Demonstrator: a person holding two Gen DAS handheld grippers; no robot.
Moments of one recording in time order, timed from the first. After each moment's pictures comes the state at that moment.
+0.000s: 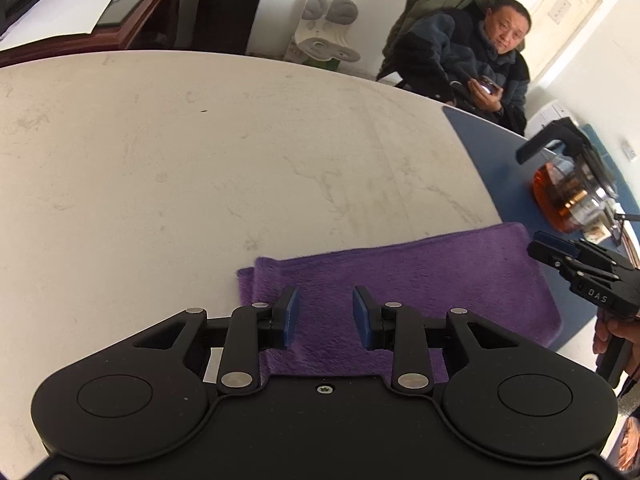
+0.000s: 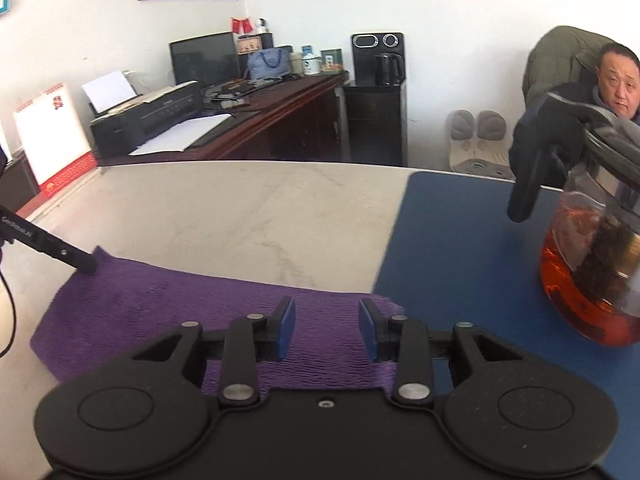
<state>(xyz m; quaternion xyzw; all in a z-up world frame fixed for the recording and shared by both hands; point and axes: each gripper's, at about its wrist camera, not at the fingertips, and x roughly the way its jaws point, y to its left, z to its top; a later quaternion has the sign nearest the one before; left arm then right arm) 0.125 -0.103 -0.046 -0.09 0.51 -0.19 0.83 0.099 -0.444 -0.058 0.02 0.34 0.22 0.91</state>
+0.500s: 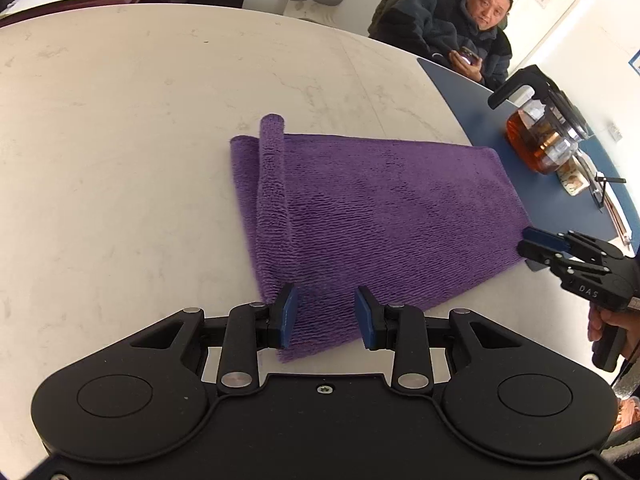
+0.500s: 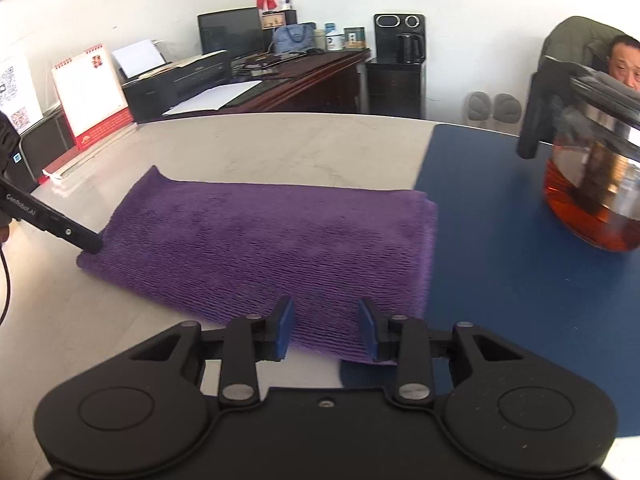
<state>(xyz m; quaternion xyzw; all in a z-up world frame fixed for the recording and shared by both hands) 0.056 -0.088 -0.063 -0.08 0.53 -0.18 0.83 0.020 -0.465 -0.067 0.01 0.37 0.20 0.91</state>
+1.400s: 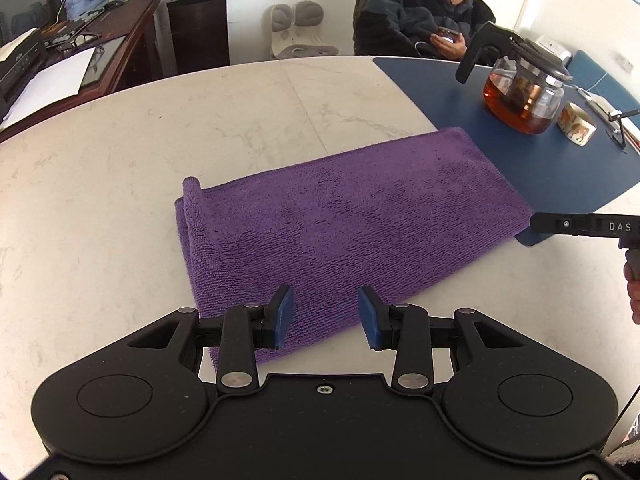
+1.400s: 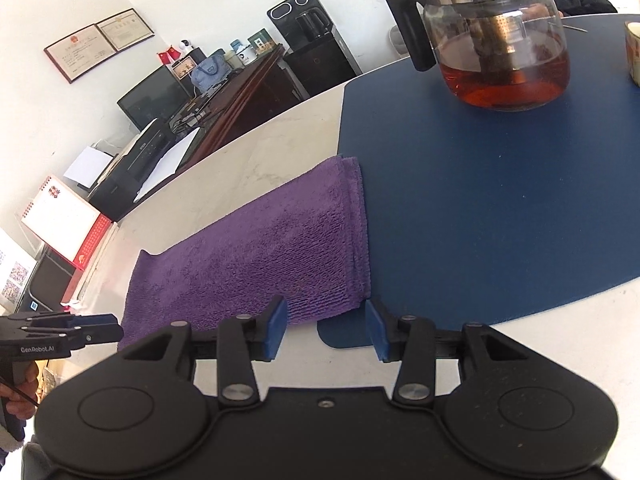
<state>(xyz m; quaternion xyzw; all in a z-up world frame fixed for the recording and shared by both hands) 0.029 -0.164 -0.034 0.04 0.49 -0.17 0.85 0.019 -0.506 -0.087 0.25 0.43 0.14 0.86</state>
